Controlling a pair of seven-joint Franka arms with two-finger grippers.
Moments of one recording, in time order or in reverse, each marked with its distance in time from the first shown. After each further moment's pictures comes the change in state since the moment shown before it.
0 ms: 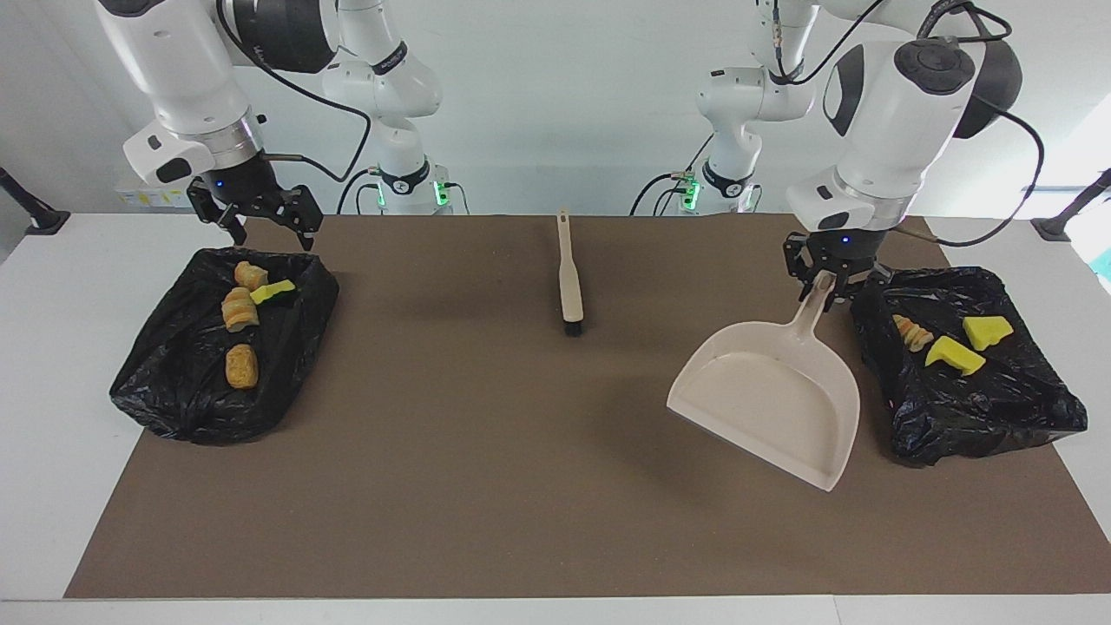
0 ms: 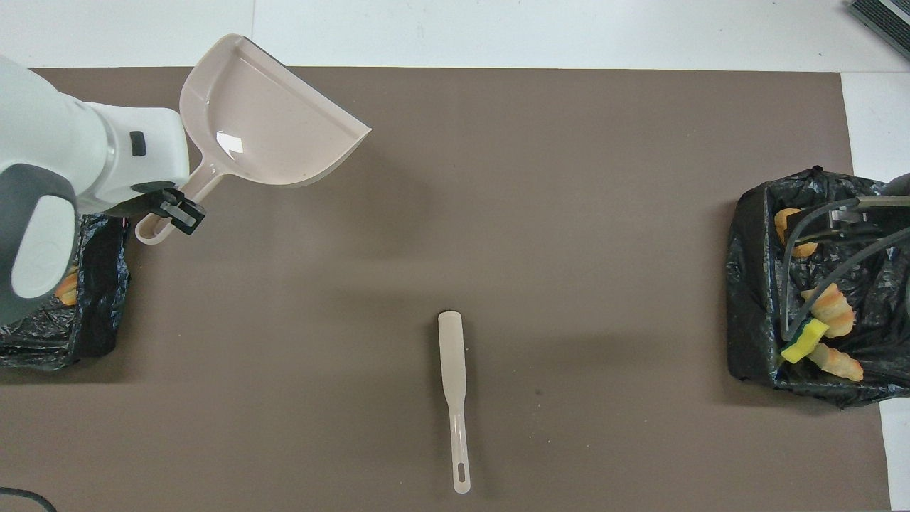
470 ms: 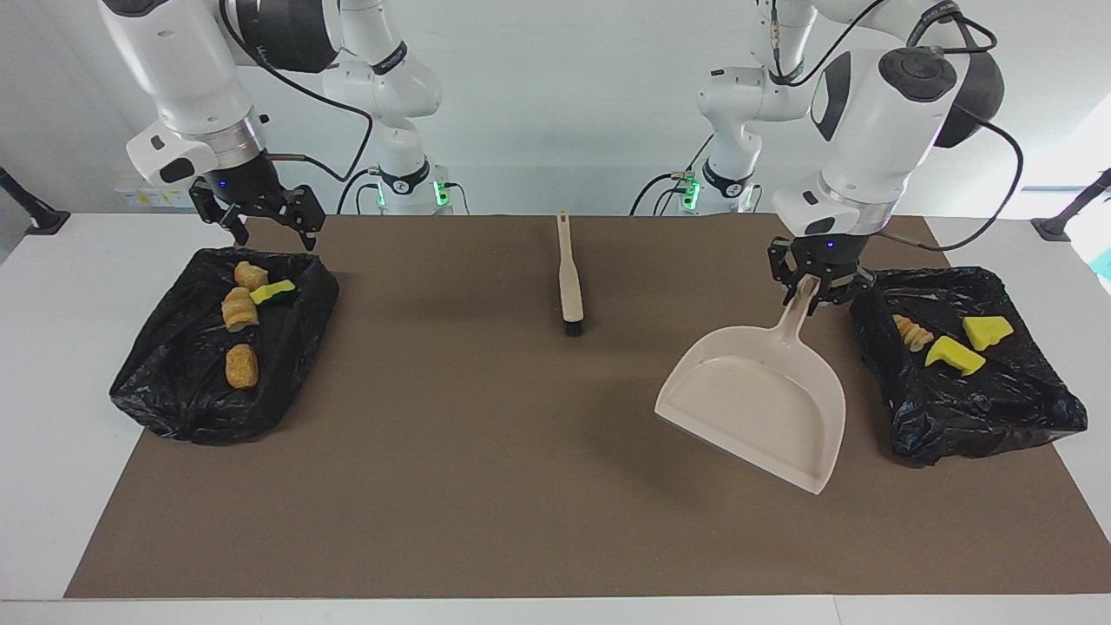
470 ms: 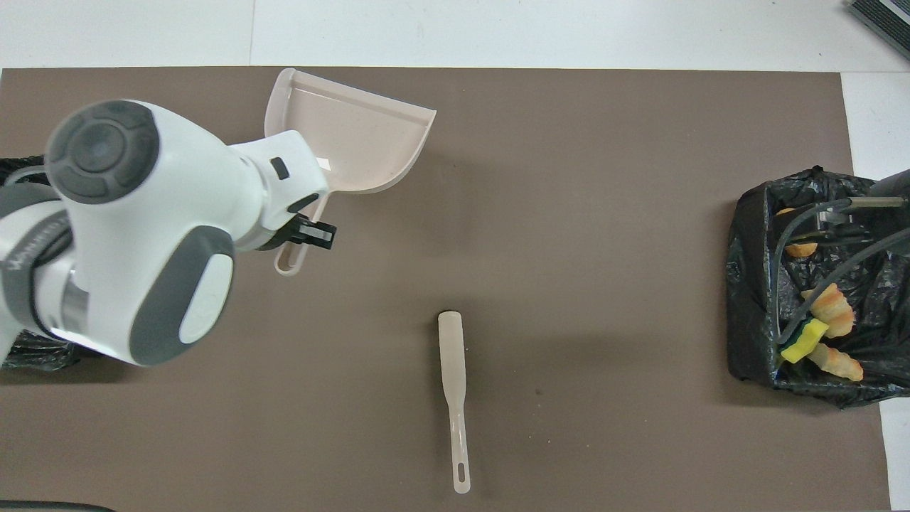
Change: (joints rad) left arm -0.224 0.015 -0.001 -0.120 -0.081 0.172 -0.493; right arm 0.000 -0.006 0.000 -0.012 0.076 0.000 0.000
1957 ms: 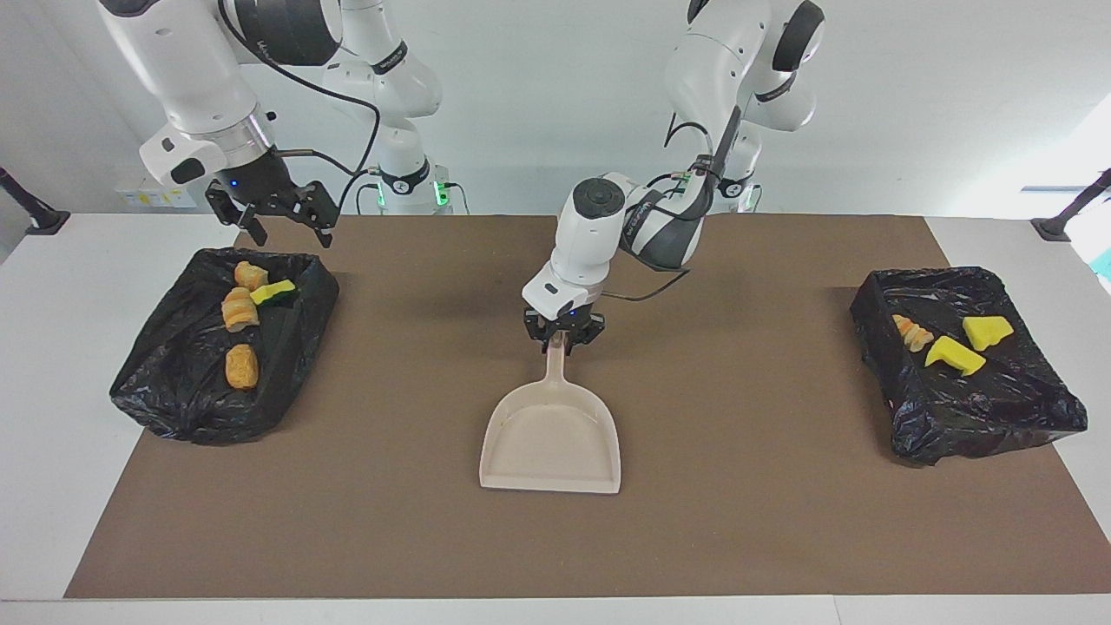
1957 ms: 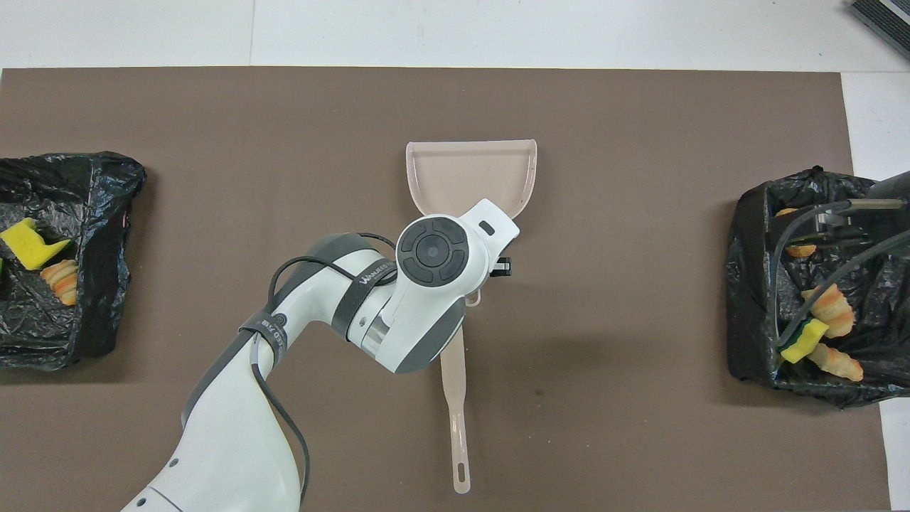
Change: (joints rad) left arm -0.249 0.327 0.014 0.079 -0.003 0.298 -0.460; right arm 0.000 -0.003 0.000 -0.002 0.004 0.000 0.000
